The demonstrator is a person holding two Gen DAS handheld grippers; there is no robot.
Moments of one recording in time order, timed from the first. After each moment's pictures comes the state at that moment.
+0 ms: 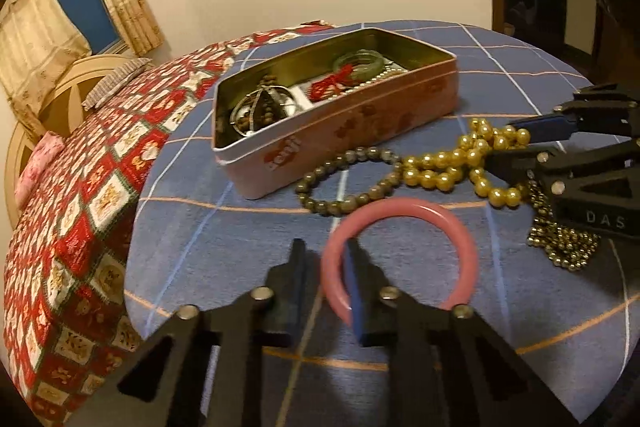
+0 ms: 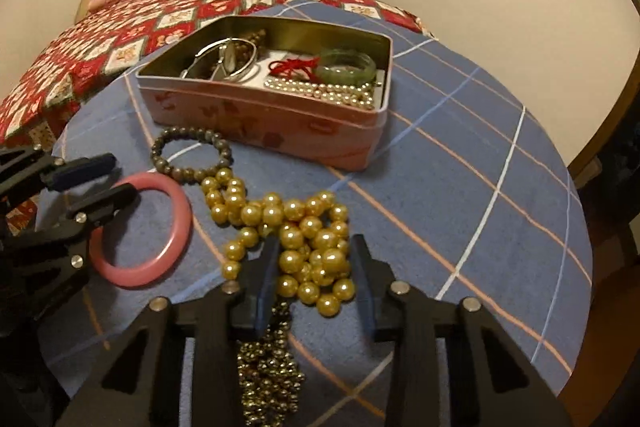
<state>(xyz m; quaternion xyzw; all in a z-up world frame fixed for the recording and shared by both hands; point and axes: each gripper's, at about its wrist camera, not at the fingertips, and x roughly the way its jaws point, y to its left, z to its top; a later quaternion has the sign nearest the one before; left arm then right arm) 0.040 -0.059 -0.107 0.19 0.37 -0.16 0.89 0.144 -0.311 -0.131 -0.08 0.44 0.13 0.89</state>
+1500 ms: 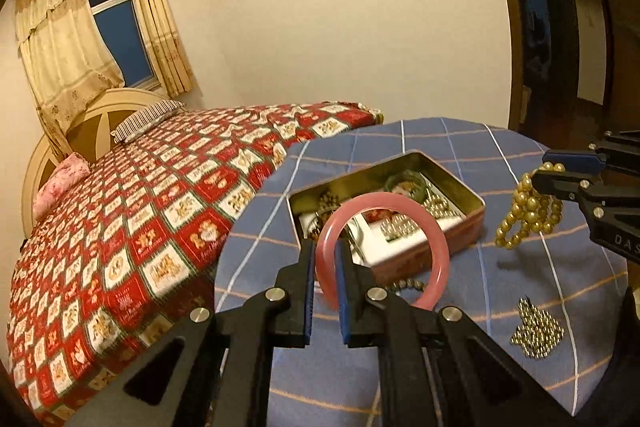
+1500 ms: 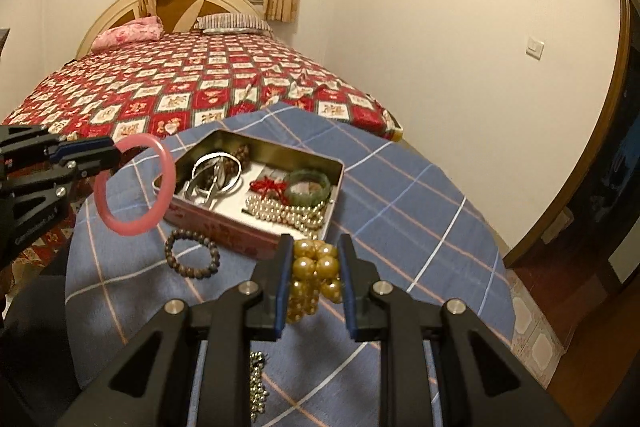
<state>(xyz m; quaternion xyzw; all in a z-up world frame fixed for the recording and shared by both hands) 0.054 -0.035 0.001 0.16 0.26 -0.14 0.94 0.128 -0.322 -0.043 -0.10 0.31 0.10 0.94</state>
